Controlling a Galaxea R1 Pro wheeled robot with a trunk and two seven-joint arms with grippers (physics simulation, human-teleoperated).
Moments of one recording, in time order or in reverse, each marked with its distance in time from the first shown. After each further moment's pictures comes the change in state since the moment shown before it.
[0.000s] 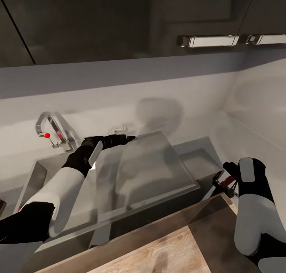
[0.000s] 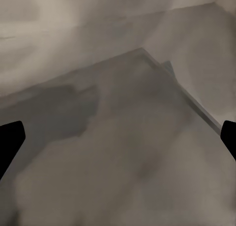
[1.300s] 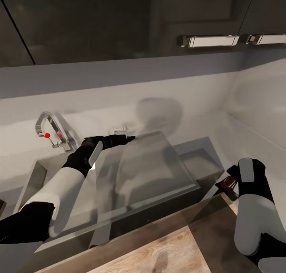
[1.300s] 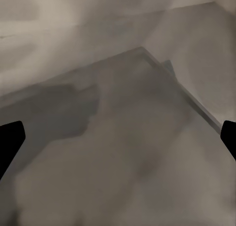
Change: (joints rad) left arm 0.000 0.000 0.000 0.003 0.000 0.000 0.000; right arm 0.000 -0.001 -0.003 0.006 0.021 0.005 -0.090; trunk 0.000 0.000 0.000
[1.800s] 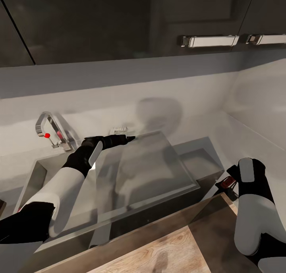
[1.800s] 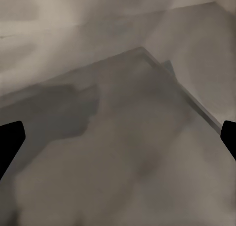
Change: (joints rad) left arm 0.000 0.000 0.000 0.000 0.000 0.000 0.000; right arm 0.000 0.000 0.000 0.000 -0.005 -0.001 0.000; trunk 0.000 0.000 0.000
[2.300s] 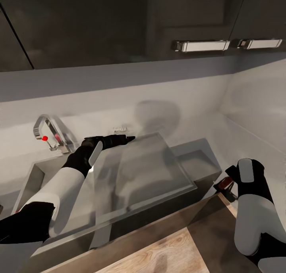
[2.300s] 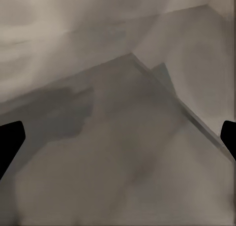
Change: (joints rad) left arm 0.000 0.000 0.000 0.000 0.000 0.000 0.000; right arm 0.000 0.000 0.002 0.015 -0.023 -0.008 0.002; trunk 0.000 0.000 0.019
